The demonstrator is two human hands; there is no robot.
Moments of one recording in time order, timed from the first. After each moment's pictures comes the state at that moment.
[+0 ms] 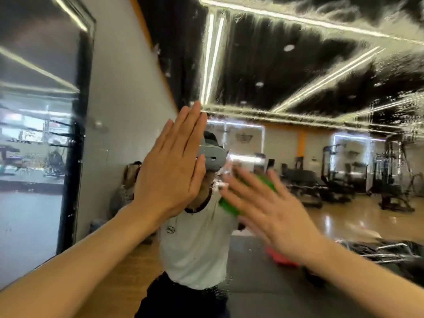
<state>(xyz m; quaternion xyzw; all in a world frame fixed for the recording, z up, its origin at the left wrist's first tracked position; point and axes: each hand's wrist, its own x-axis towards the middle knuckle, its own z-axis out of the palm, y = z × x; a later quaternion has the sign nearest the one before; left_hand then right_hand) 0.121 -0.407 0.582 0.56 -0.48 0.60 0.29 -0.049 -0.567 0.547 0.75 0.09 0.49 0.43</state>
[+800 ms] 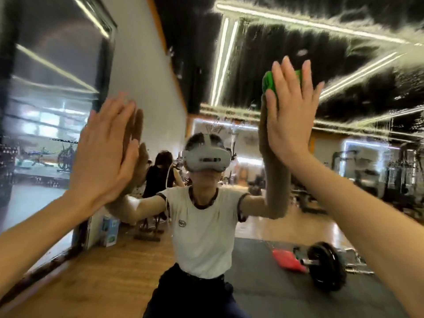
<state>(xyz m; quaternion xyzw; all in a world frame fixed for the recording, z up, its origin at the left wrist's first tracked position) 0.201 -0.285 0.577 0.62 -0.40 0.58 0.35 0.006 -0.519 0.685 0.68 -0.10 0.70 0.19</state>
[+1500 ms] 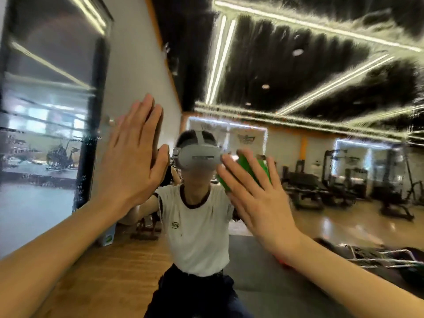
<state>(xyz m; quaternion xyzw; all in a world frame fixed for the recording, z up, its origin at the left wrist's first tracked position) 0.225 -0.289 0.571 0.61 -0.40 0.60 0.33 0.038 -0.480 0.542 0.74 0.04 0.57 0.35</state>
